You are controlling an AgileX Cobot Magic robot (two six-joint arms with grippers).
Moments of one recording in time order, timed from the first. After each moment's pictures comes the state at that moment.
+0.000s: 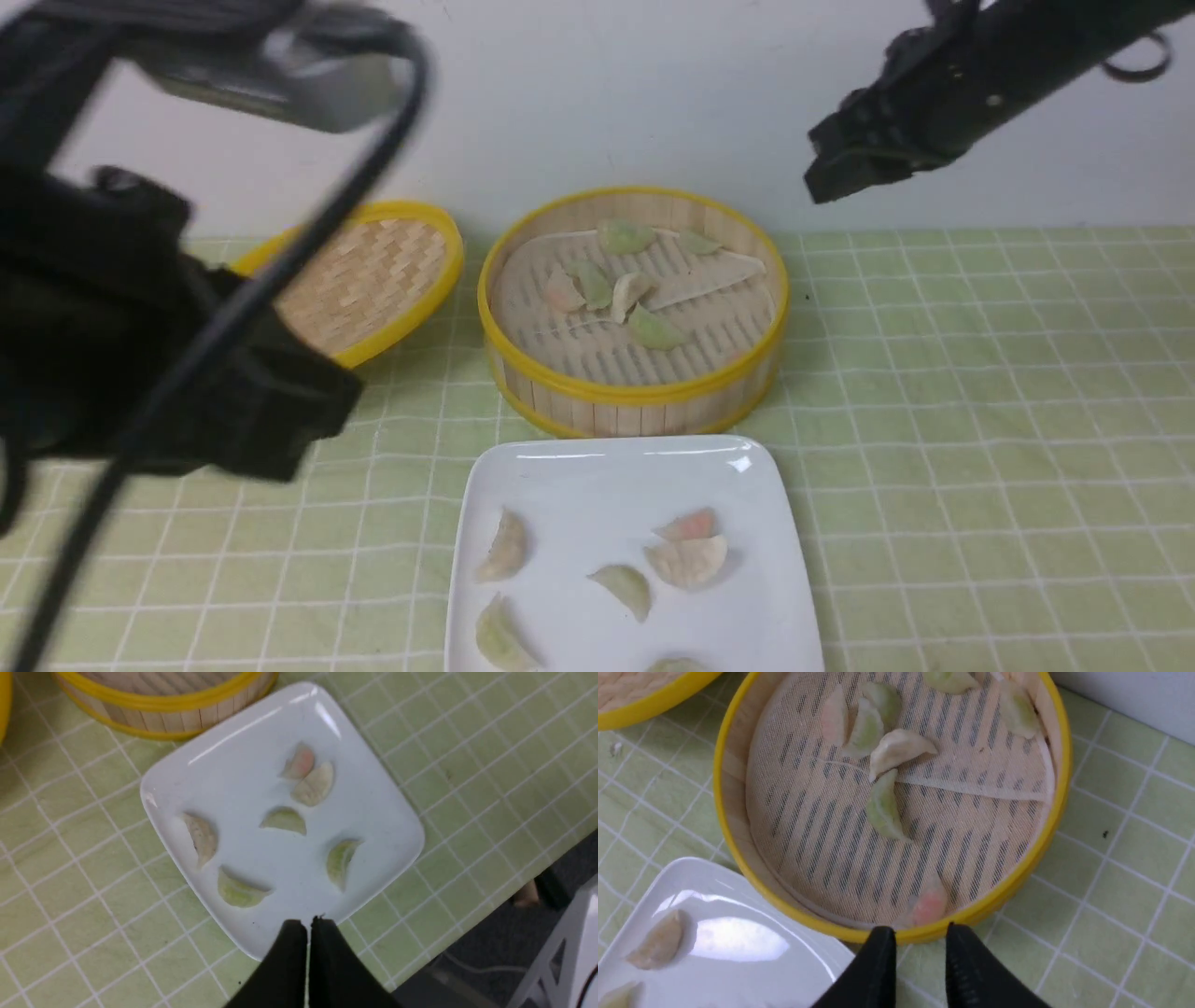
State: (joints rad) right arm 0.26 1.92 -1.84 0.39 1.12 -0.38; left arm -0.56 0.99 -1.26 -0.19 1.19 -0.06
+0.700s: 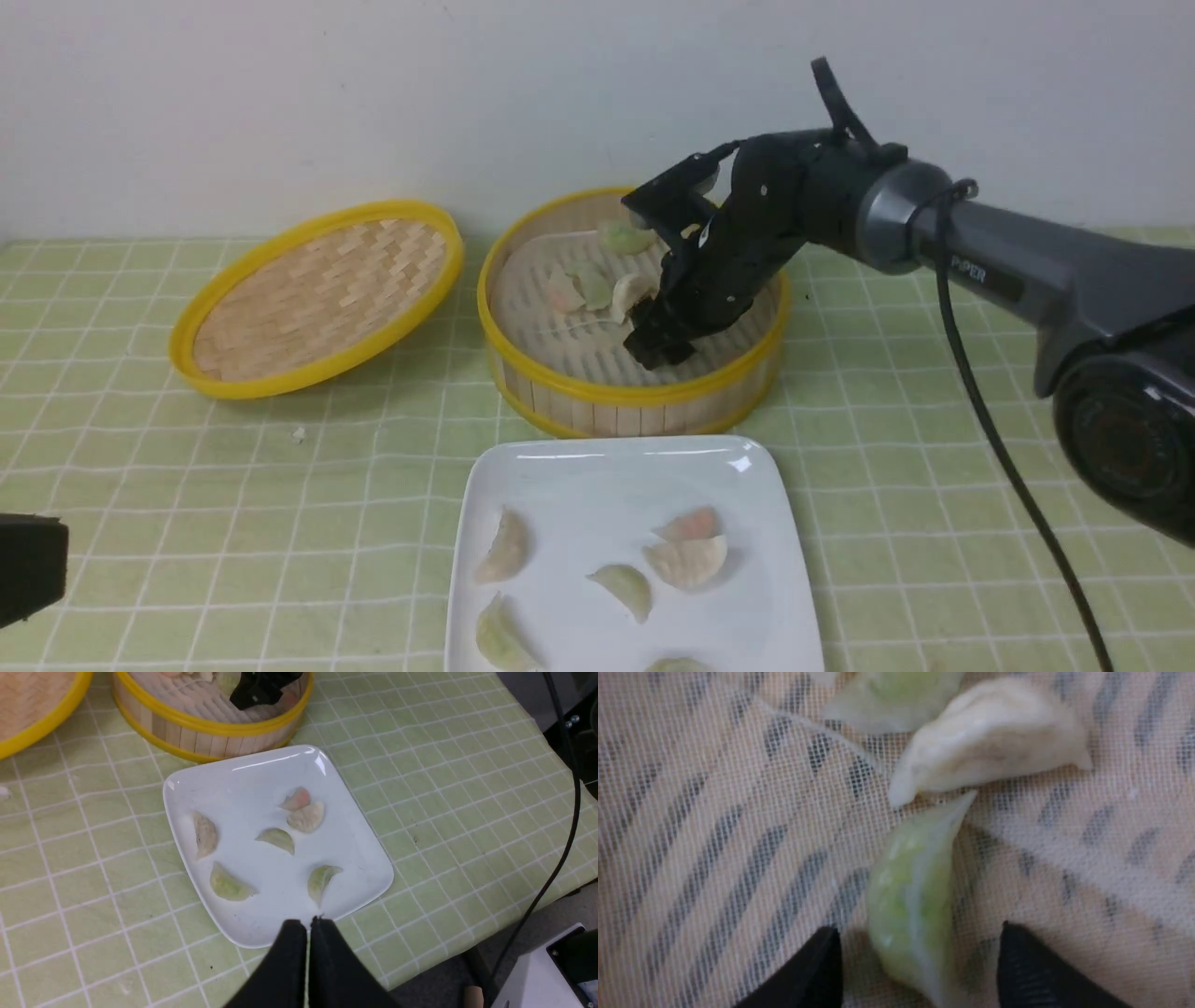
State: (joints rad) right arm 0.45 2.39 -2.03 0.20 0.91 -0.39; left arm -0.56 0.60 -1.06 -0.15 1.16 -0.30
